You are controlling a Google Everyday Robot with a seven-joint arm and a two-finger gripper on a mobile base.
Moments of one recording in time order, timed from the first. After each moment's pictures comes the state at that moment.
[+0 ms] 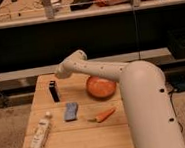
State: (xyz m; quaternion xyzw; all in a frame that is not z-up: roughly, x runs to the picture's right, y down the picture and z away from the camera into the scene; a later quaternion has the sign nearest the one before) arm -0.211 -0.029 0.912 0.04 -0.30 -0.44 0.84
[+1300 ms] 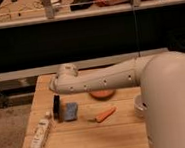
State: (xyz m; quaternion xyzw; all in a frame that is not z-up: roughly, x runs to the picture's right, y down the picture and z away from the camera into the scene) arm -0.217 0.051 0.784 0.06 -0.26 -0.50 0.82
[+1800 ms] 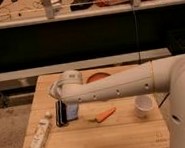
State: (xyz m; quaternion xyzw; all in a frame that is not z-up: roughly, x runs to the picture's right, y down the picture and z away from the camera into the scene) arm -0.219 0.059 0.747 0.09 -0.27 -0.49 0.83
